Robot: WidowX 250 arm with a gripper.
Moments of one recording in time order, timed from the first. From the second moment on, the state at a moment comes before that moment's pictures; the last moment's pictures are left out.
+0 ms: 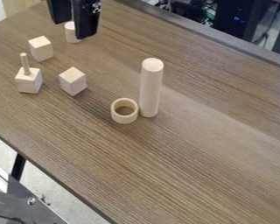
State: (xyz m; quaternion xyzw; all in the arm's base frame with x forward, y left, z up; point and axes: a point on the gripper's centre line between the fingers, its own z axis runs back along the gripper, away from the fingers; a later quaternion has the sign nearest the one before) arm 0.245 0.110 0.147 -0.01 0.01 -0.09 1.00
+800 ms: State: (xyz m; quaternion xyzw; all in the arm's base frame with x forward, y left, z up) arm 0.270 0.151 0.073 0.04 -0.01 0.00 1.00
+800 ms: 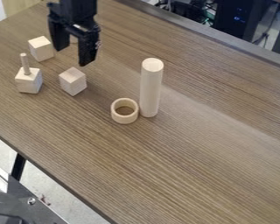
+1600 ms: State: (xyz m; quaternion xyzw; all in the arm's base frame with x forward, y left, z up) arm 0.242 0.145 0.048 0.02 0.01 0.00 1.00
